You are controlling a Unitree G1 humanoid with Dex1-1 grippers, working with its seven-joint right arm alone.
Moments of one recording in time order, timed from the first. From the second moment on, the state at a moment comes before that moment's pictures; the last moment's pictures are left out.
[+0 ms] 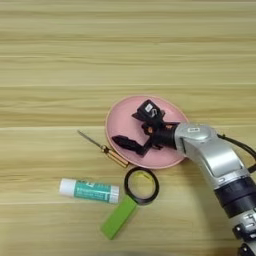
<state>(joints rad) -0.32 -0.27 0.25 0.16 0.09 0.49 0.73</state>
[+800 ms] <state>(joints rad) -0.33 -0.23 0.28 0.15 0.08 0.51 0.73</state>
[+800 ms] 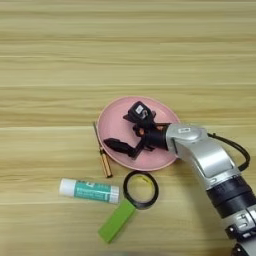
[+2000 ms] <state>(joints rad) -0.37 -0.18 0.30 0.23 0.06 0.47 0.72</state>
